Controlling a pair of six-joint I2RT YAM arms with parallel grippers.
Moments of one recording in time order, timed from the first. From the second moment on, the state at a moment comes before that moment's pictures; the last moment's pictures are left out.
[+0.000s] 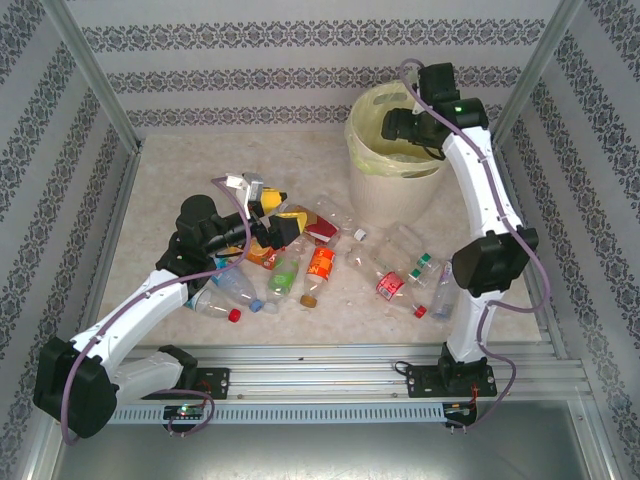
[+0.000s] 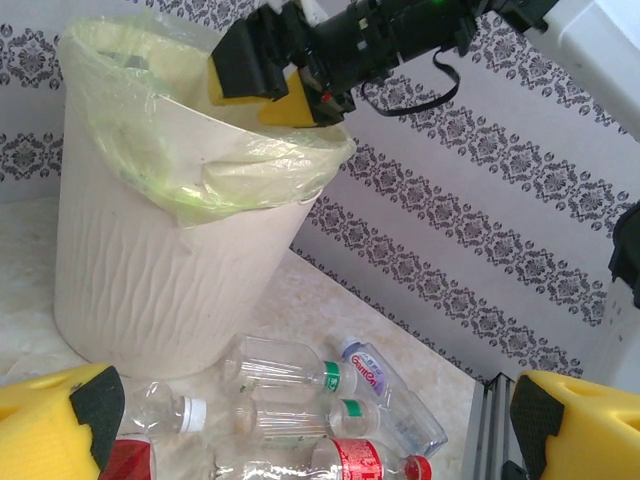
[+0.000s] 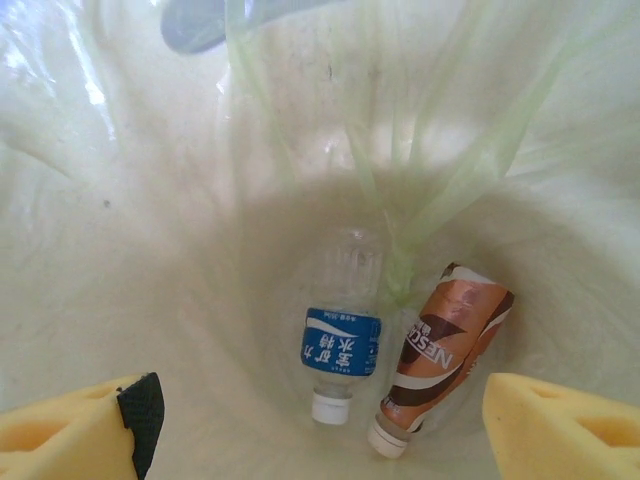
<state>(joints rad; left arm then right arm) -0.42 1.10 0.77 0.32 0.61 -0.39 0.16 1.94 2.23 -1.11 -0.01 0.30</state>
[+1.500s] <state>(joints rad) -0.66 1.35 0.94 -0.05 0.76 -0.35 -0.08 1.06 0.86 -1.03 -0.03 0.50</state>
